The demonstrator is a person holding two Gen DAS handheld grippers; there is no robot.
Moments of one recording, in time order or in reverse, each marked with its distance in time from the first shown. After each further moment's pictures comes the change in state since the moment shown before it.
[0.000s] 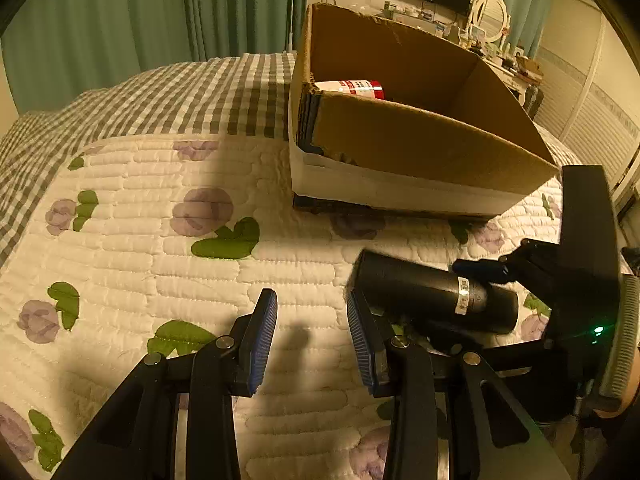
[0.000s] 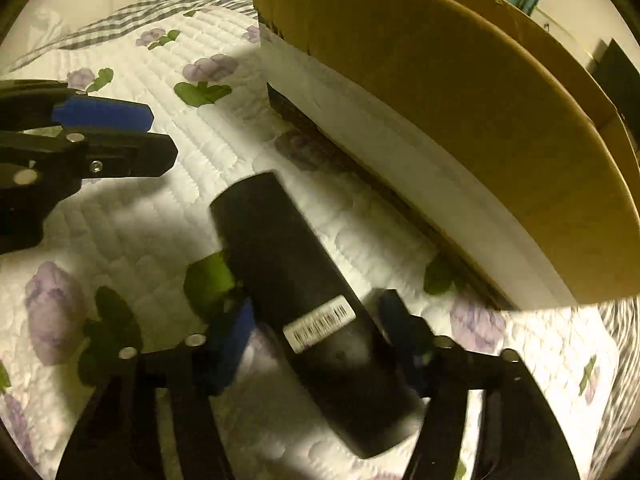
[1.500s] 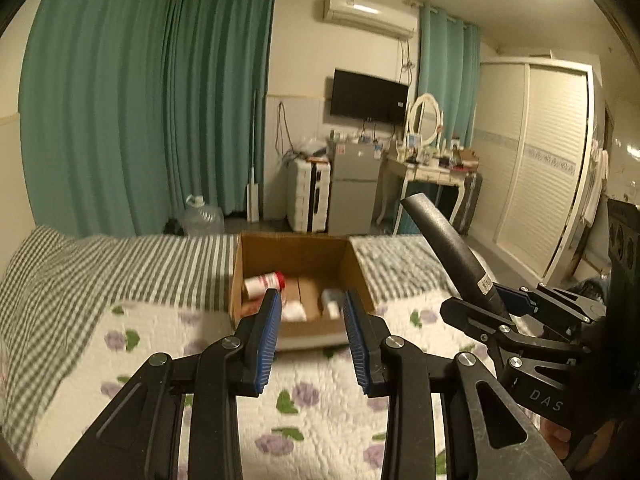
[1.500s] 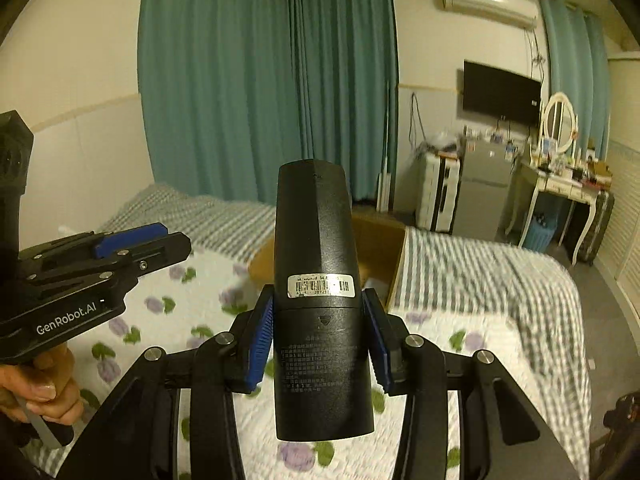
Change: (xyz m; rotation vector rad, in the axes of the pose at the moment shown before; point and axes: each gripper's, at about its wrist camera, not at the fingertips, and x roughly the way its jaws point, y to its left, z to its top) left arm -0.239 -0.069 0.027 0.076 -0.479 -0.114; right arm -0.306 0.001 -0.040 0.387 -0.550 -0.139
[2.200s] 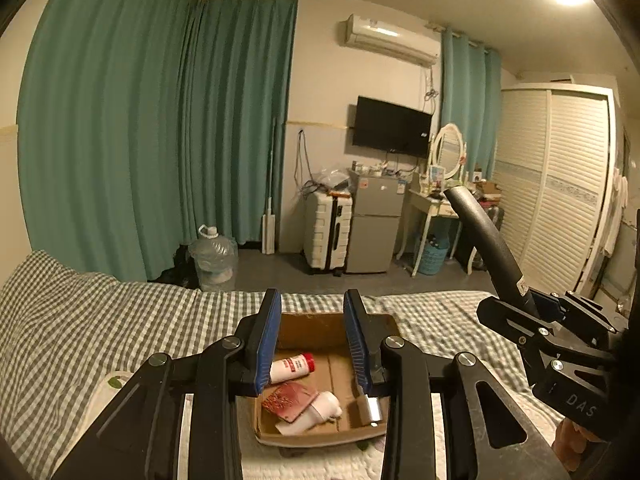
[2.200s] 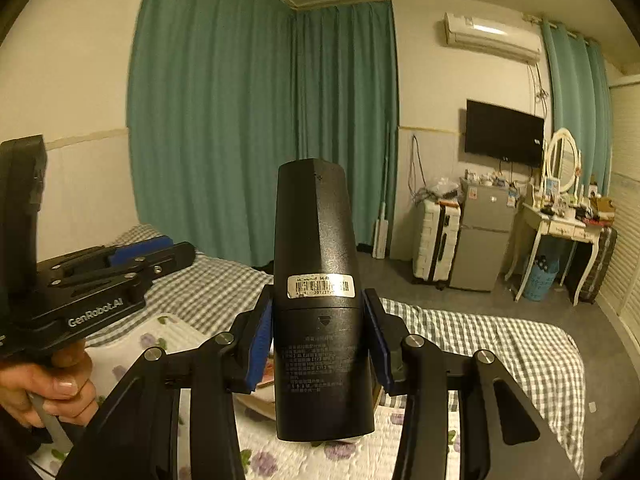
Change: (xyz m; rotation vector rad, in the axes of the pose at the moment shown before) left arm 0.103 0.043 0.070 -0.038 -0.084 0.058; right arm 0.085 -0.021 0.094 -0.027 -0.127 -0.014
